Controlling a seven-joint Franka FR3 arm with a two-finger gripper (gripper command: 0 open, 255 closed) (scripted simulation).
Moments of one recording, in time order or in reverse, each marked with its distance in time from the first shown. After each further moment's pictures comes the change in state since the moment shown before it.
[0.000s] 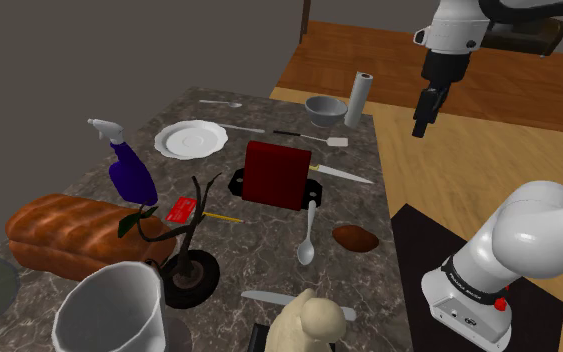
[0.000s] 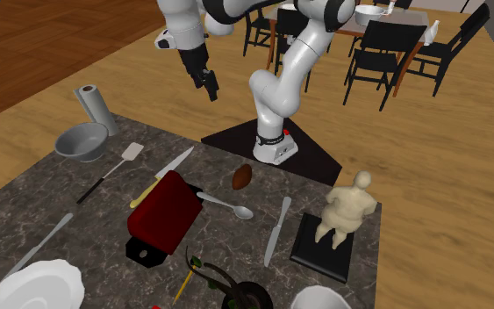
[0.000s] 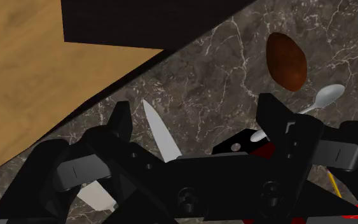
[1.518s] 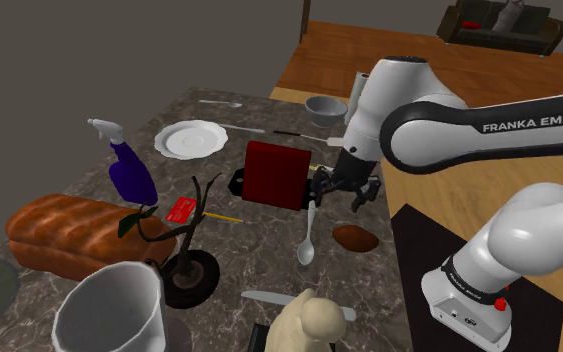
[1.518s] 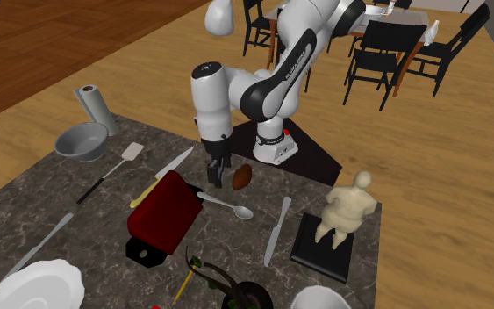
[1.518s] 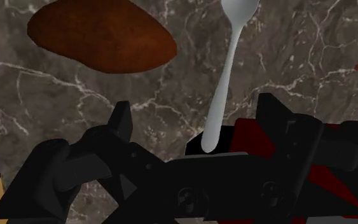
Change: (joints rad) arm -0.087 0.127 0.566 -0.329 0.541 0.704 0.974
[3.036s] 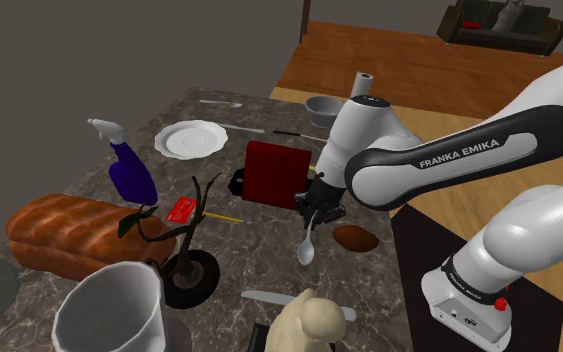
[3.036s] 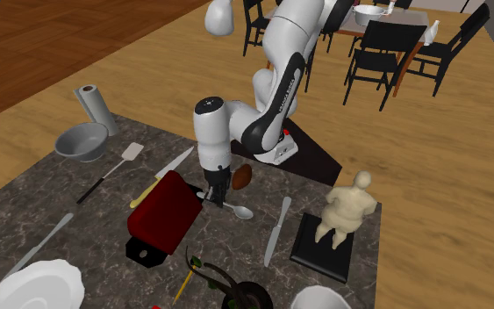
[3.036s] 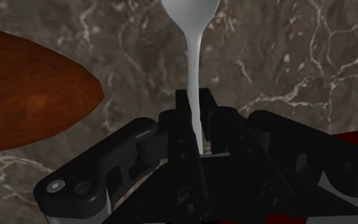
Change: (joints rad) arm -0.089 0.256 0.207 0.010 0.041 0.323 0.197
